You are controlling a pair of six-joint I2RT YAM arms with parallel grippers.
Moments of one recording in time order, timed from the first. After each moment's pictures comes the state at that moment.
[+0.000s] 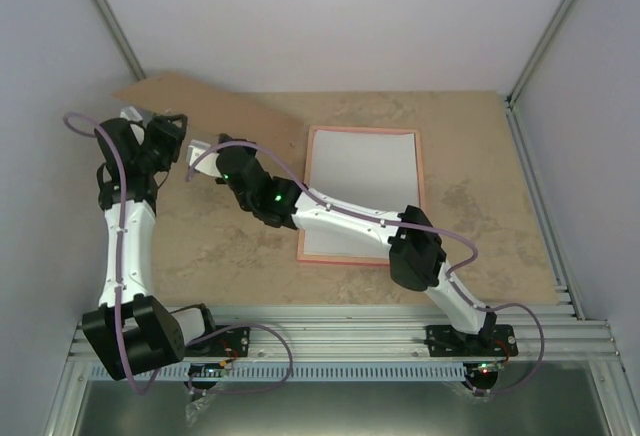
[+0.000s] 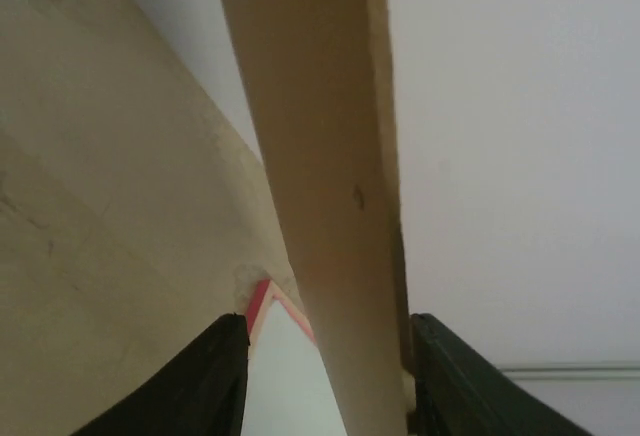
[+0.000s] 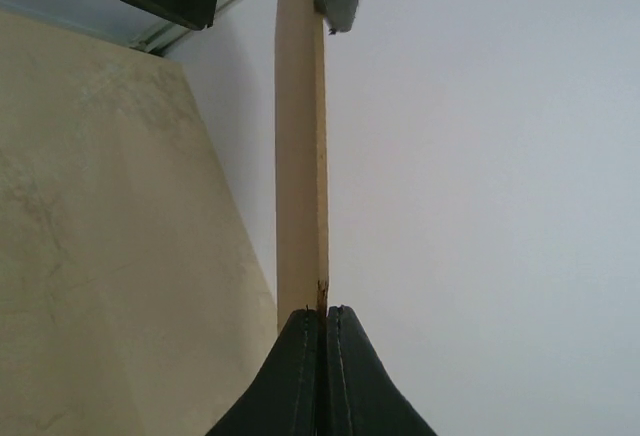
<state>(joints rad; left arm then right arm) 0.29 1.18 1.04 -0.19 0.50 -0.95 1.17 2.26 2.12 -0.03 0.69 -0.91</state>
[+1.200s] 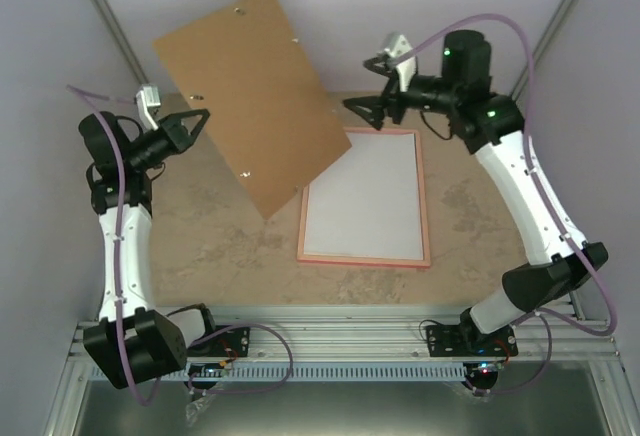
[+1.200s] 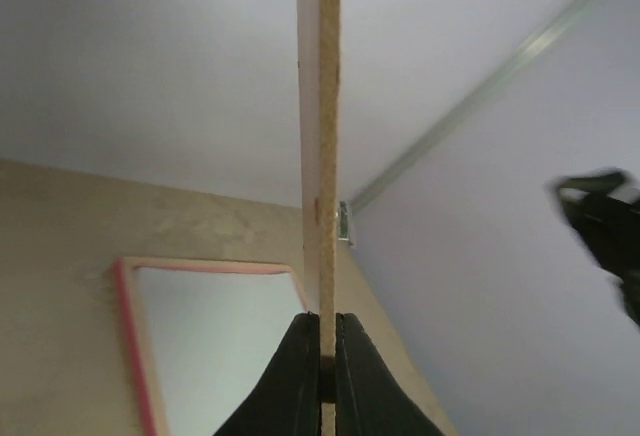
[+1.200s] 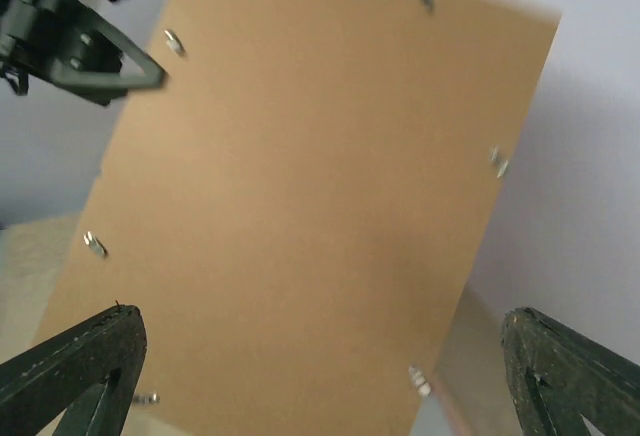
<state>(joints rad) 0.30 1.15 1.11 -0.11 1.00 -0.60 0.50 1.56 1.89 -0.55 -0.58 -0.32</state>
